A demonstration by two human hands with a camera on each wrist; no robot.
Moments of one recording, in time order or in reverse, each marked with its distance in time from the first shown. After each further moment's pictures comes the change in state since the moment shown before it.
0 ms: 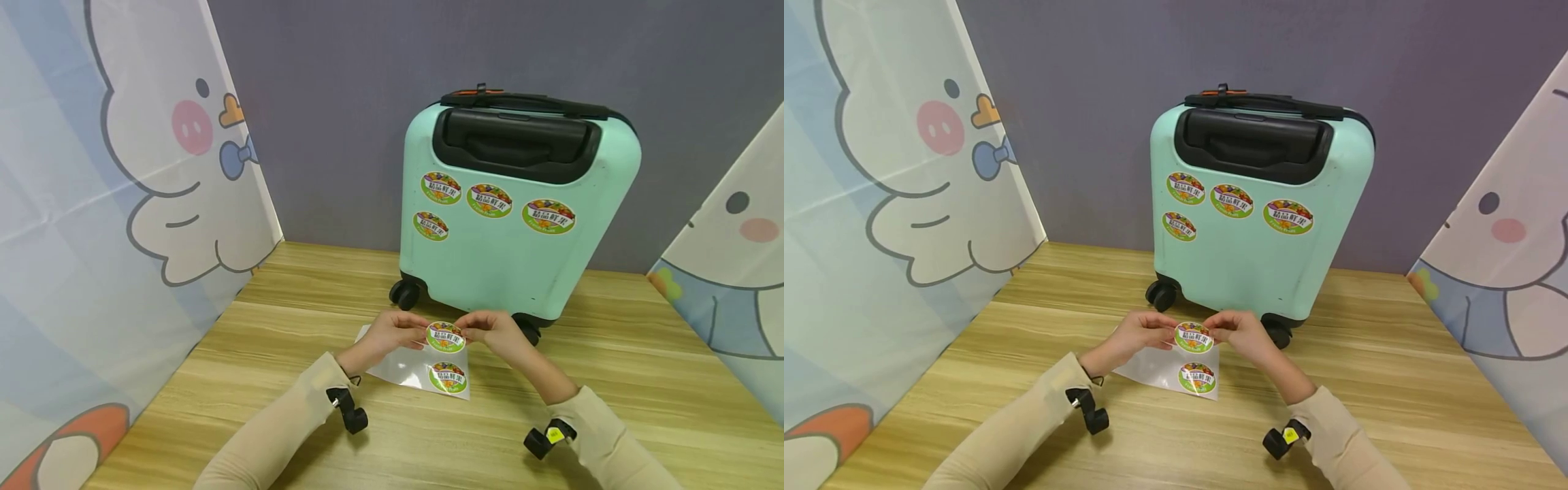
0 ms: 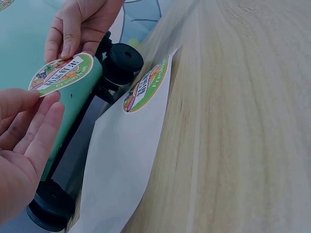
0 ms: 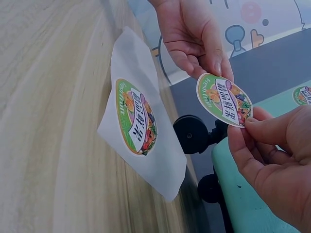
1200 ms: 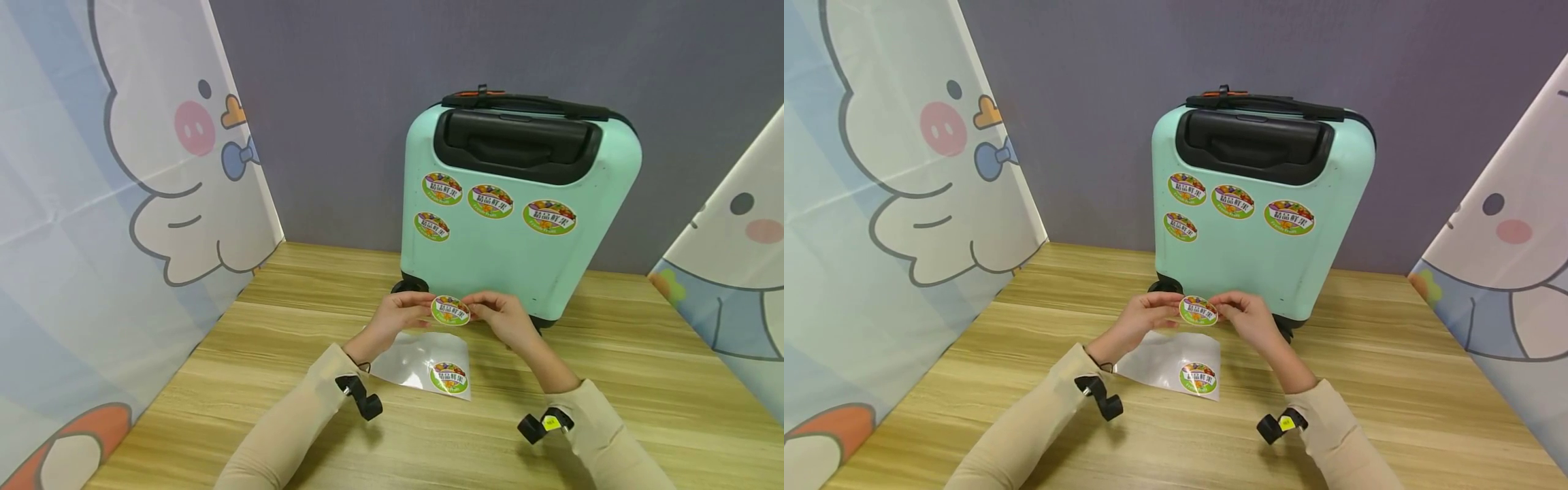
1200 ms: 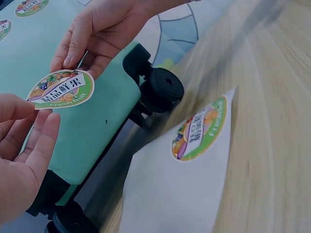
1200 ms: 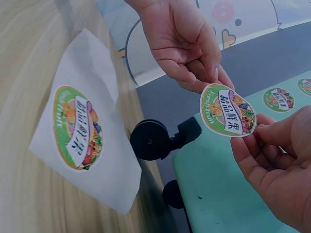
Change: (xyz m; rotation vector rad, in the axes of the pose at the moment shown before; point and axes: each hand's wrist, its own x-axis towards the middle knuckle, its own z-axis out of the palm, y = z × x) left_hand 0.019 0.018 0.006 -0.139 0.096 0.080; right_hand 0.008 -0.024 -0.009 -0.034 0.187 -0.044
